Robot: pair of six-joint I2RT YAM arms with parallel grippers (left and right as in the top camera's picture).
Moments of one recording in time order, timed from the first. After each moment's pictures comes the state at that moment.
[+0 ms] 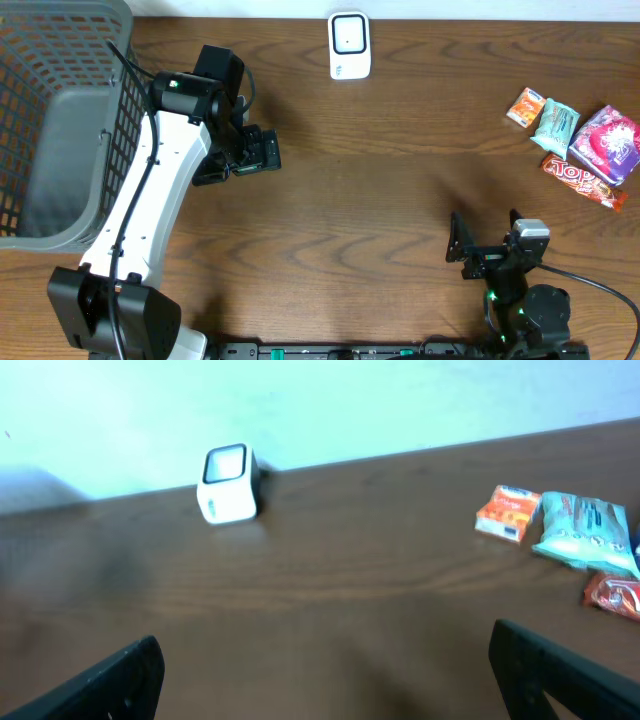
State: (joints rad) left arm -0.22 1.67 1.60 -1.40 0.16 -0.38; right arm 0.12 0.01 0.19 -0.34 0.00 0.19
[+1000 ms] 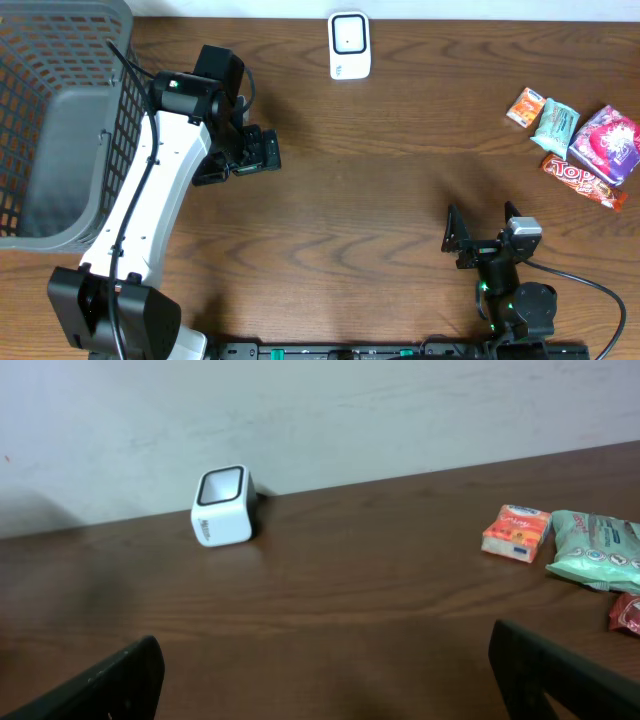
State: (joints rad) left arm -0.22 1.67 1.60 -1.40 0.16 -0.38; right arm 0.08 0.01 0.01 -0.07 -0.03 0.19
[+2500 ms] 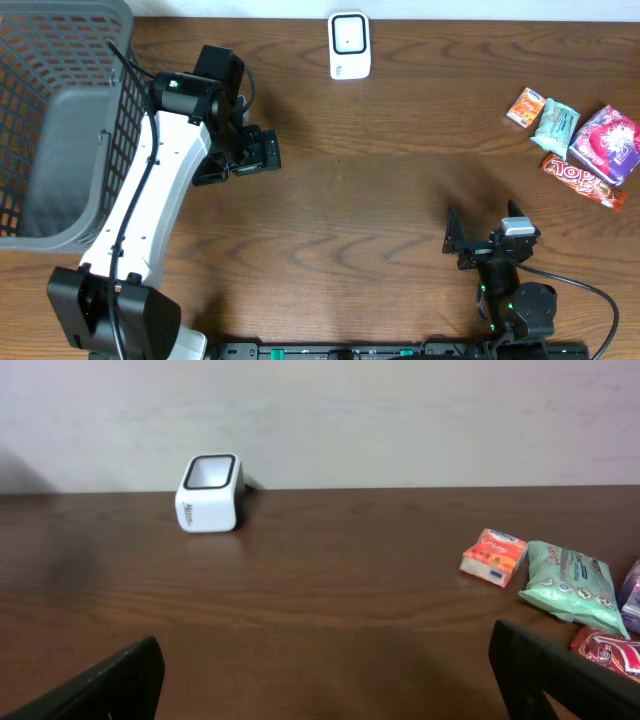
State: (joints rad) left arm -0.22 1.67 1.60 -1.40 0.16 -0.38; right arm 0.08 0.01 0.01 -0.07 -0.02 0.04
